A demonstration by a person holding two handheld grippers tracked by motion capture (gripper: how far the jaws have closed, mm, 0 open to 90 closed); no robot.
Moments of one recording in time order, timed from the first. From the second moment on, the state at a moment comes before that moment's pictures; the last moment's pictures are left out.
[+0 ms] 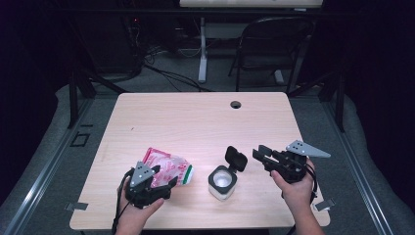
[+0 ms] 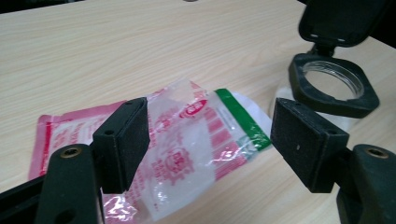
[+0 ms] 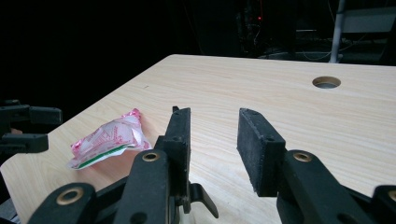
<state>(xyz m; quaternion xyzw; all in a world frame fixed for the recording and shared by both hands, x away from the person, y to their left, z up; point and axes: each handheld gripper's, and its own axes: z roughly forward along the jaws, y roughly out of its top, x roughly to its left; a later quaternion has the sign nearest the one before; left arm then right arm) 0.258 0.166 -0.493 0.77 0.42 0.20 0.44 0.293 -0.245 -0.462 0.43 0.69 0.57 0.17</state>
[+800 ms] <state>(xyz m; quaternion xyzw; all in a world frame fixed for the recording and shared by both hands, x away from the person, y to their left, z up) 0.269 0.195 -0.497 0.74 0.47 0.24 0.42 0.298 -0.250 -0.472 0.45 0.68 0.55 0.17</state>
